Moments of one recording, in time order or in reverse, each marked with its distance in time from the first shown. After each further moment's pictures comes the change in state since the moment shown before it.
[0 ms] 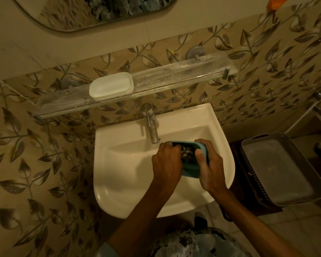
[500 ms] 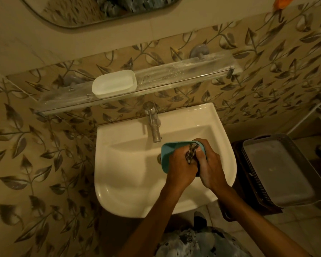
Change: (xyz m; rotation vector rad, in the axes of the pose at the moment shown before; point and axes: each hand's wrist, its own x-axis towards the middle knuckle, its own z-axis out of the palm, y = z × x) left_hand -0.010 0.023 0.007 -0.834 -0.097 -0.198; right_hand 0.008 0.005 0.004 -0.002 -0.141 0.097
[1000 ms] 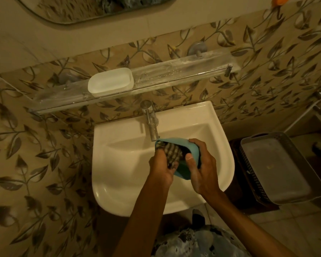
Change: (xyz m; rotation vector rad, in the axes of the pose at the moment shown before) left_hand 0.018 -0.007 -0.022 -1.062 0.262 -0.820; right_hand -0.016 -0.010 0.017 -0.009 0.128 -0.158
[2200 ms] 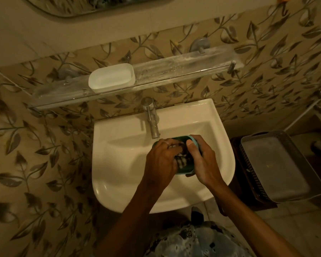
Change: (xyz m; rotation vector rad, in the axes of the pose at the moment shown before) left_hand -0.010 0.012 -0.033 1.558 -0.219 1.366; right_hand 0.018 -0.016 -0.007 0.146 -0.141 0.388
